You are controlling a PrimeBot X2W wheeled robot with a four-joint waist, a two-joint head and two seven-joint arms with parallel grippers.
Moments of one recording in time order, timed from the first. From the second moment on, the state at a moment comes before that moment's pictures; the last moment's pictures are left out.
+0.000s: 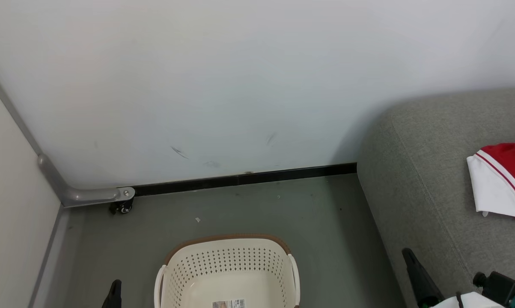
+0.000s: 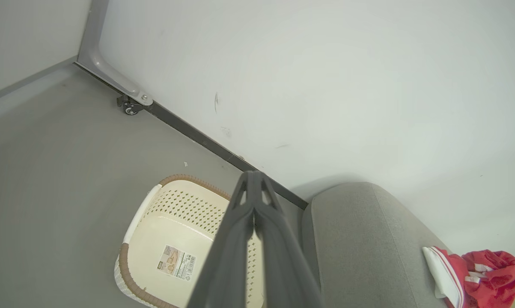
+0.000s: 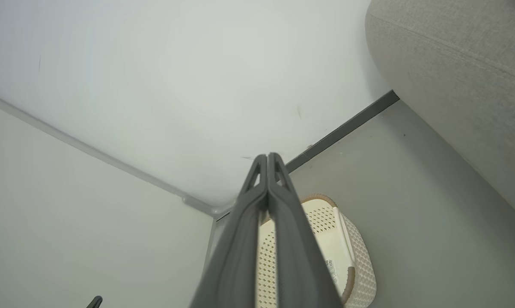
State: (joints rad) left arm 0.08 0.03 0.01 0.27 -0.90 -0.10 -0.08; right arm 0.11 -0.06 0.09 0.14 0.80 0.12 -0.16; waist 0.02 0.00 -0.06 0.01
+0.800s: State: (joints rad) left arm 0.03 0.03 0.04 0.28 -1.19 -0.11 0.00; right arm 0.05 -0.09 0.05 0.19 1.18 0.12 -0.09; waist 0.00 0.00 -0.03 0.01
